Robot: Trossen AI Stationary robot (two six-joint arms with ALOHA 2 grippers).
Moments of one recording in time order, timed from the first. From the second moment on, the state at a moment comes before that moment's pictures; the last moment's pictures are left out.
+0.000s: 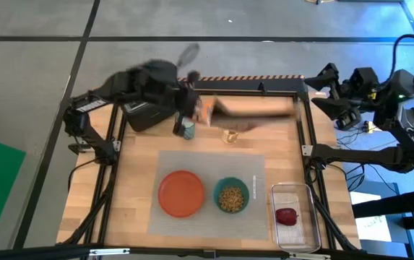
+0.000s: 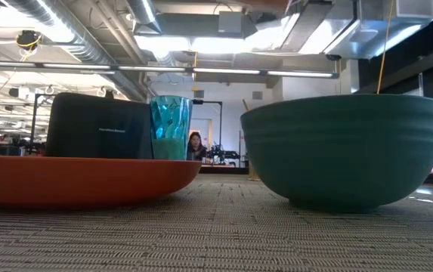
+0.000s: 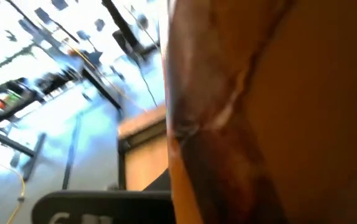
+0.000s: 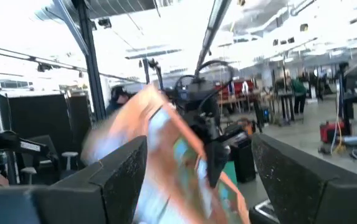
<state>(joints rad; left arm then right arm) 0.14 1.61 2.08 -0.86 0.12 0.50 -0.38 0.78 1.36 -0.23 -0.44 0.29</state>
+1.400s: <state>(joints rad) 0.27 1.71 2.08 -0.71 0.27 0.06 -0.38 0.97 1.36 -0.16 -0.36 0.19</state>
